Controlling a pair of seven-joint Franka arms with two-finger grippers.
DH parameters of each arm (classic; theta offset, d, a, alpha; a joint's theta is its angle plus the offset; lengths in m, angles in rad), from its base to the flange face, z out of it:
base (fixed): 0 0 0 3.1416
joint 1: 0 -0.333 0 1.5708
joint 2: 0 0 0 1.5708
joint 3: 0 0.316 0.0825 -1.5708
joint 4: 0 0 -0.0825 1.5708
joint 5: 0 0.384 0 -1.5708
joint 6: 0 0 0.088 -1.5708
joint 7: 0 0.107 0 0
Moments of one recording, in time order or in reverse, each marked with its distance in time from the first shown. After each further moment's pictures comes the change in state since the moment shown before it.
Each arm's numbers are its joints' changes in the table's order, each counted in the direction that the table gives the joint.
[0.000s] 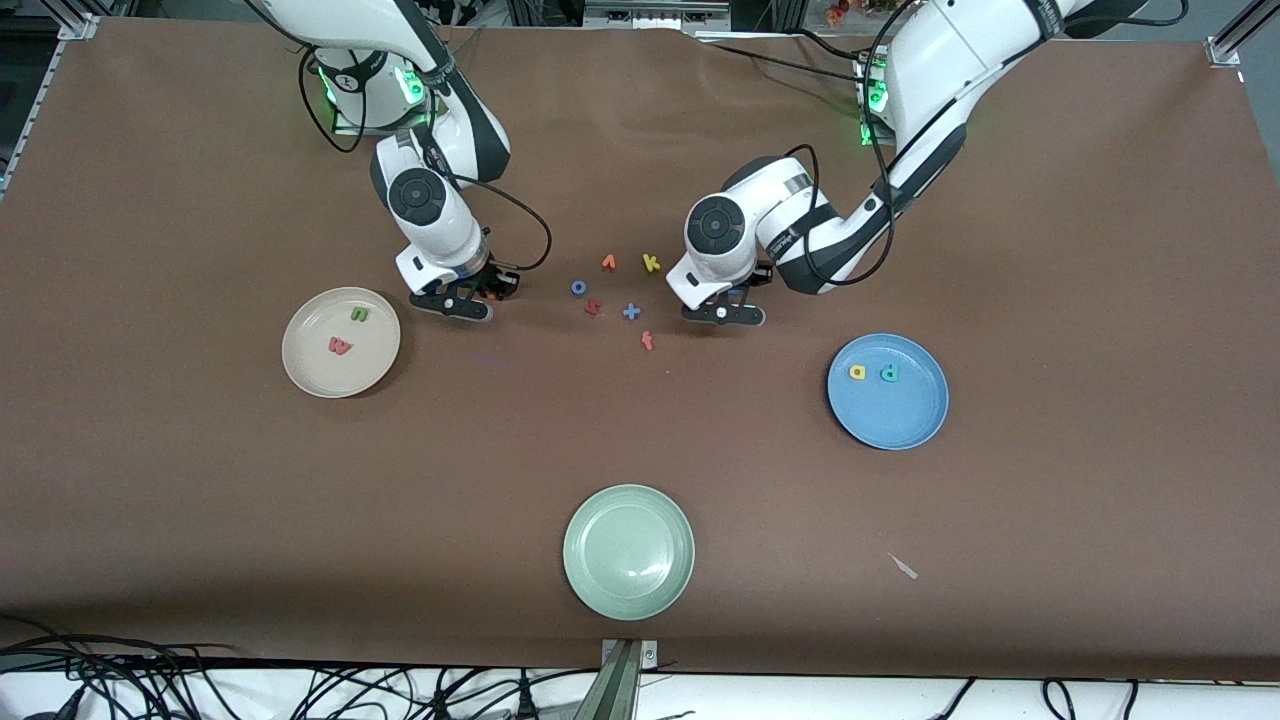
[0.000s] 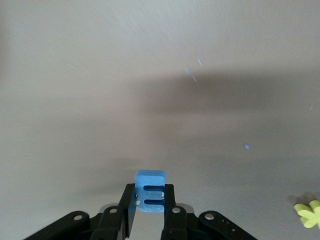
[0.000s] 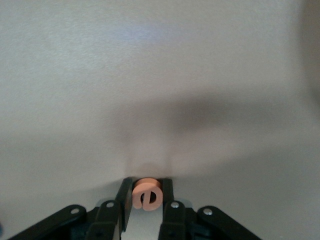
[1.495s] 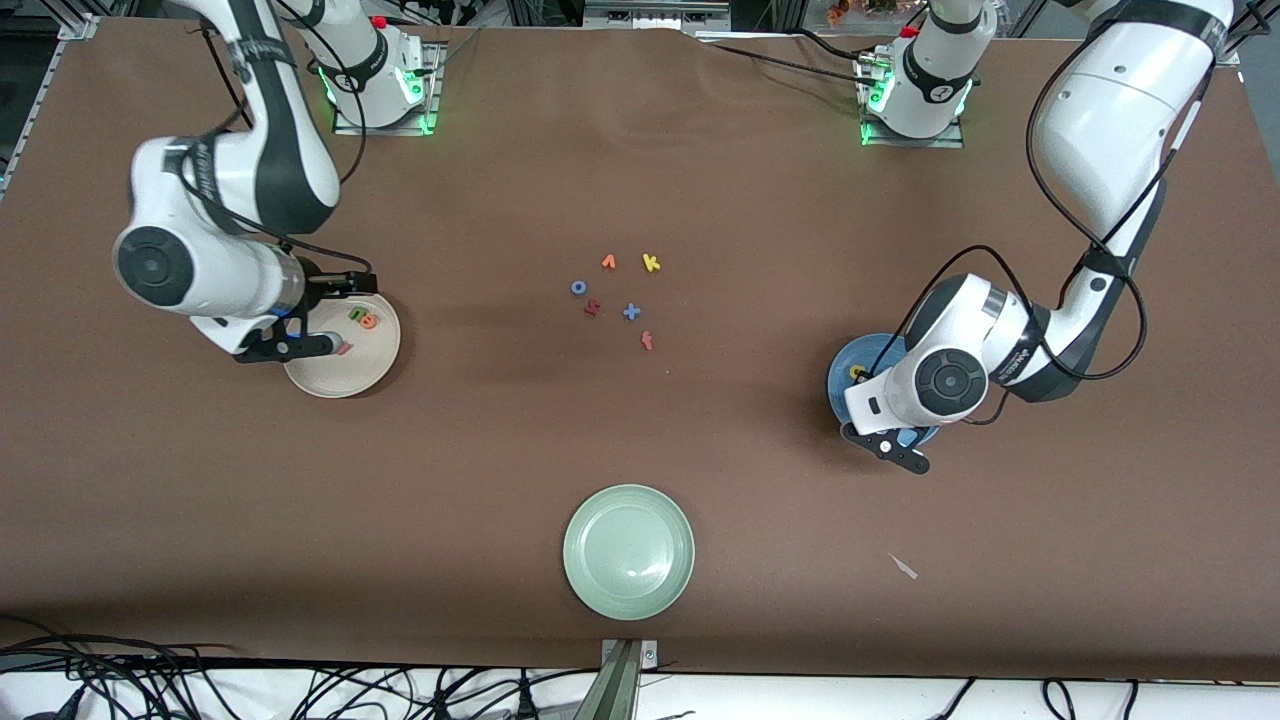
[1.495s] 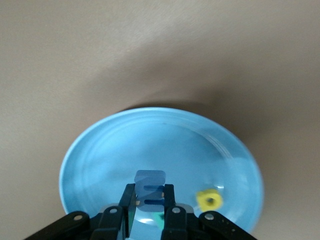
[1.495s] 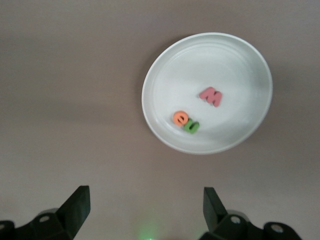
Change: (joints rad) left arm -0.269 0.099 0.179 -0.229 0.129 0.010 0.842; right arm 0.021 -0.084 -0.400 -0.514 0.000 0.922 -0.625
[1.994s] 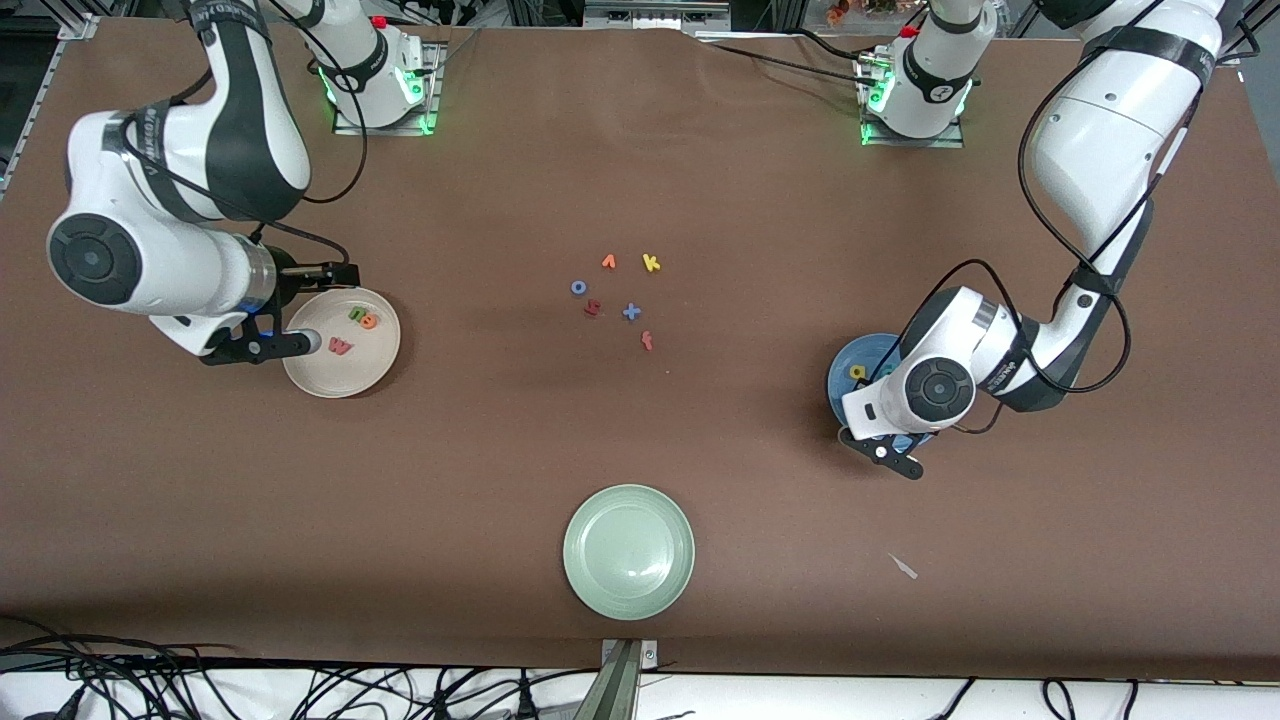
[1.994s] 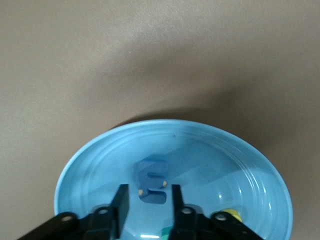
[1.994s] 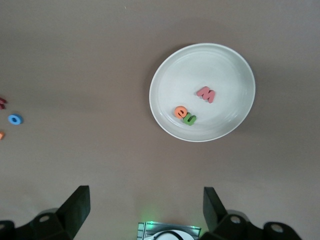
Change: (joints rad) left arm -0.003 0.035 0.006 -0.010 0.023 -0.032 -0.001; right arm 0.009 0.019 0.000 -0.174 0.000 0.144 0.000
